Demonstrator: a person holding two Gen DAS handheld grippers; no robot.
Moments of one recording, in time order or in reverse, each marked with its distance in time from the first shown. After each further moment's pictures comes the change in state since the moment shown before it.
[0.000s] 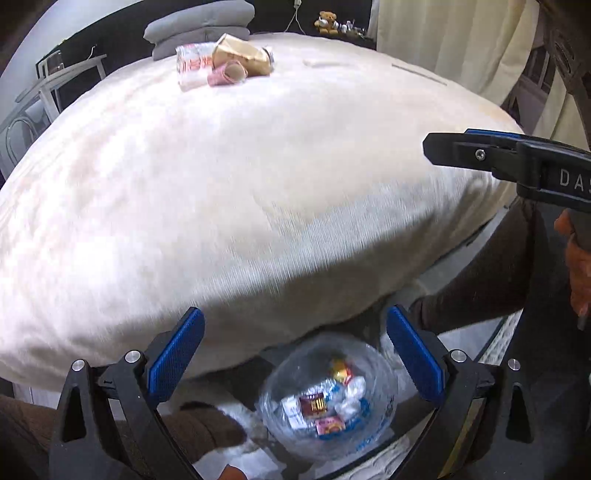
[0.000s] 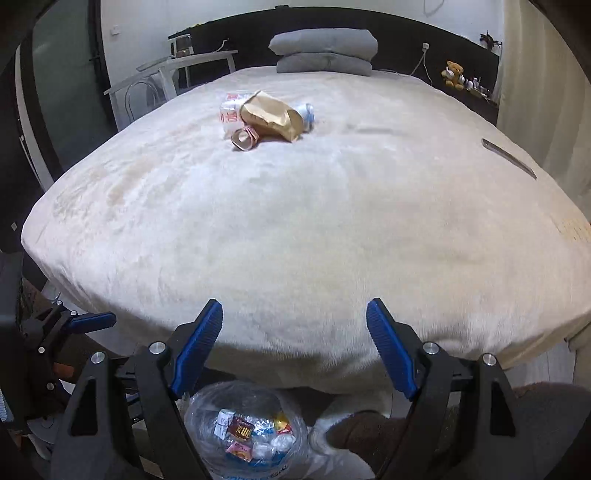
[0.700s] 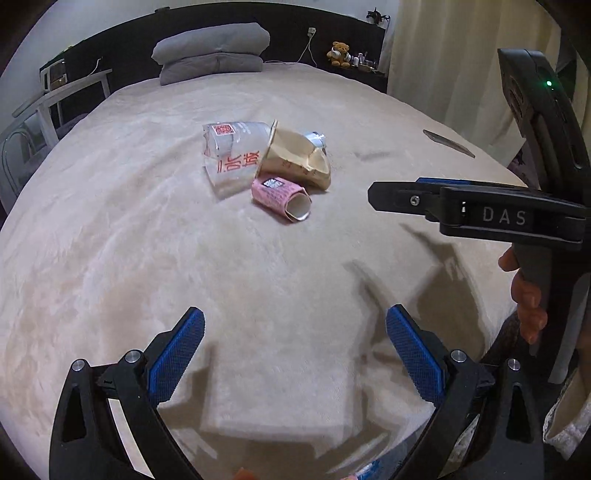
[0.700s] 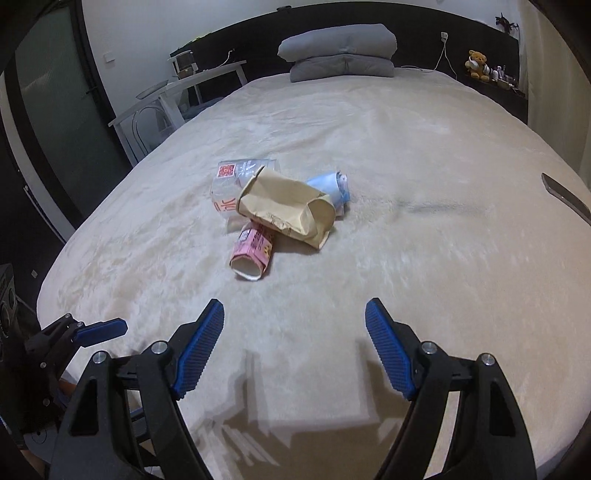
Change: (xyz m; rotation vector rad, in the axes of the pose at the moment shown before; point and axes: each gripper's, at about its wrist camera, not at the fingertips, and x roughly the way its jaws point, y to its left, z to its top) left arm 0.004 0.076 0.147 -0.033 -0.090 -0.031; right arm 0.088 -0.010 0.154 0.077 0.017 0.125
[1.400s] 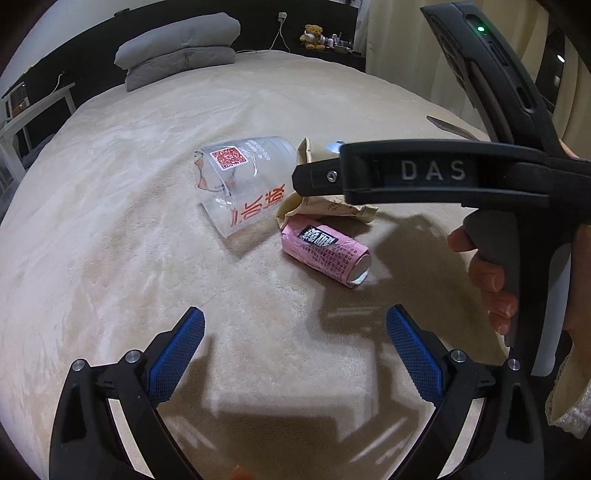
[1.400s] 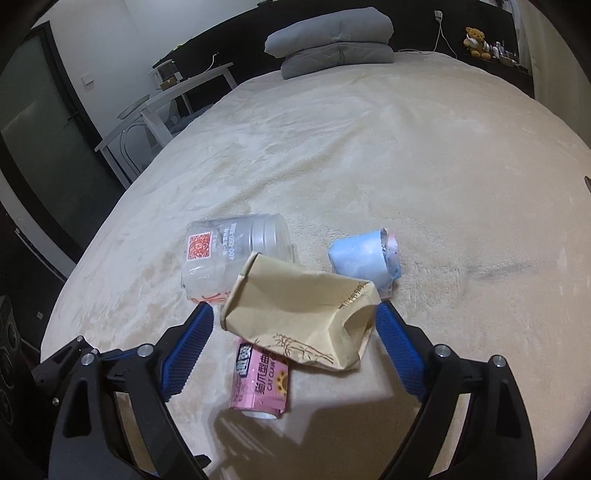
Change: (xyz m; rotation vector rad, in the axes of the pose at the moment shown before) left arm 0.057 0.046 0.058 0.118 0.070 -0.063; right arm 0.091 -0.006 0.071 0.139 0.028 0.040
